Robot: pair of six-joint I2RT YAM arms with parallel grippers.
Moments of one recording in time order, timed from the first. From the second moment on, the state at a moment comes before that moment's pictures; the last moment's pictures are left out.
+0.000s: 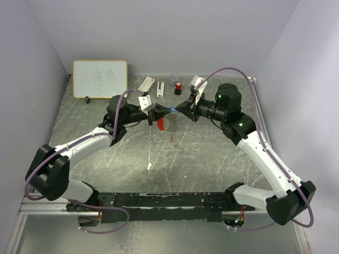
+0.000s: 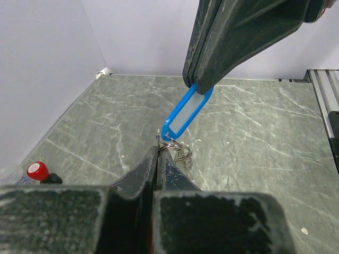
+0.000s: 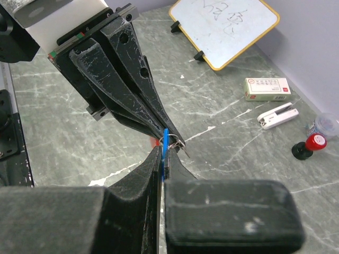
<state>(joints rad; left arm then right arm) -0.59 1.42 0.89 0.64 0.73 0.10 0.51 1.15 1.19 -0.27 -0.58 -0.19</state>
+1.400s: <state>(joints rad) -0.56 1.37 0.88 0.61 0.53 0.01 0.51 1.10 1.04 -0.22 -0.39 -0.09</state>
